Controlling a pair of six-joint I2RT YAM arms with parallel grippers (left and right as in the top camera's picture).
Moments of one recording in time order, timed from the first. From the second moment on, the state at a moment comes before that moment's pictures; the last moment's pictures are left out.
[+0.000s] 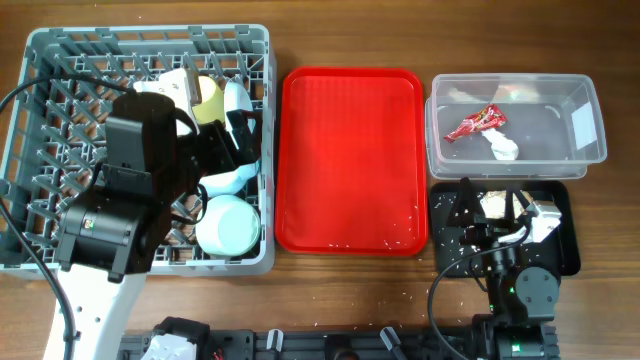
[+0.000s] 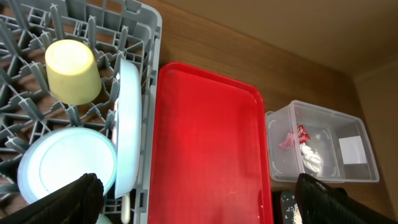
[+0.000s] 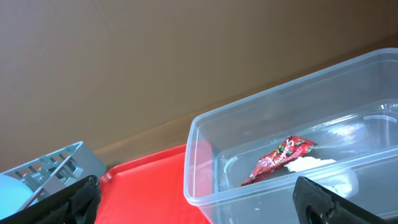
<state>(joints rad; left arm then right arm) -0.23 1.08 1.26 -0.84 0.14 -0.50 0.00 0.01 0.01 0.00 -0.03 0.41</state>
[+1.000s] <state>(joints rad) -0.23 0.72 1.23 -1.09 0.13 -0.50 0.00 0.01 0.01 0.00 -0.04 0.41</state>
